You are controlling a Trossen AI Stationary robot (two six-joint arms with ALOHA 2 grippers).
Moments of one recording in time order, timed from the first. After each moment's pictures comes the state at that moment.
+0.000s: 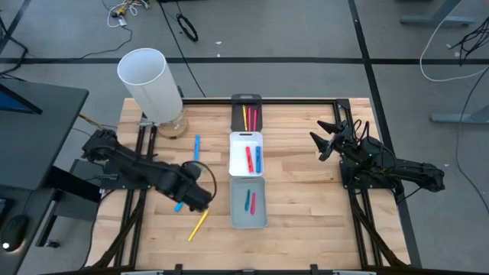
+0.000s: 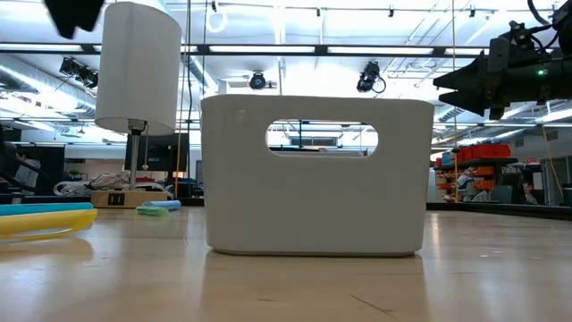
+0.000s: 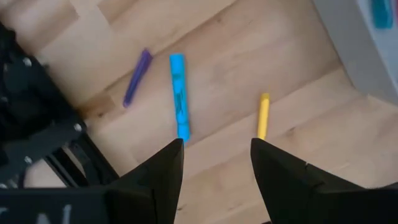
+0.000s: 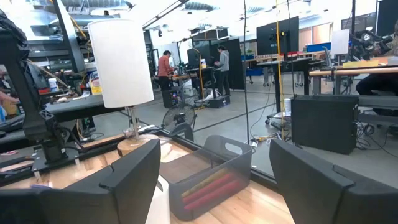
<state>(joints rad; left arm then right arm) -0.47 1.62 1.55 -1.51 -0.10 -1.48 -0.22 0.00 0.02 0.12 0.38 0.07</state>
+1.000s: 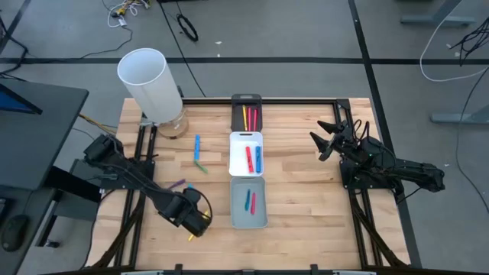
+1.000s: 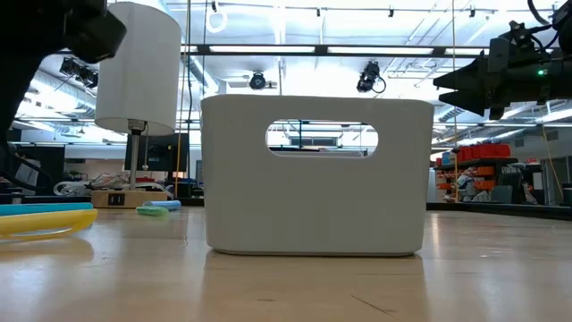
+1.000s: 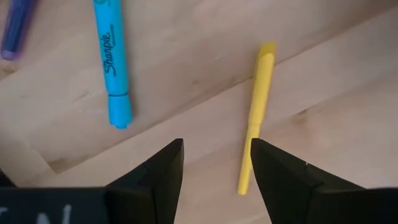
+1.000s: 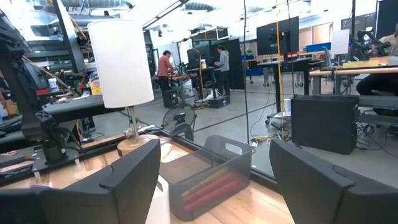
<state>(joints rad) -0.63 1.67 1.18 -1.00 -0.05 -1.72 -0.22 0.00 0.02 0.12 0.38 0.07</state>
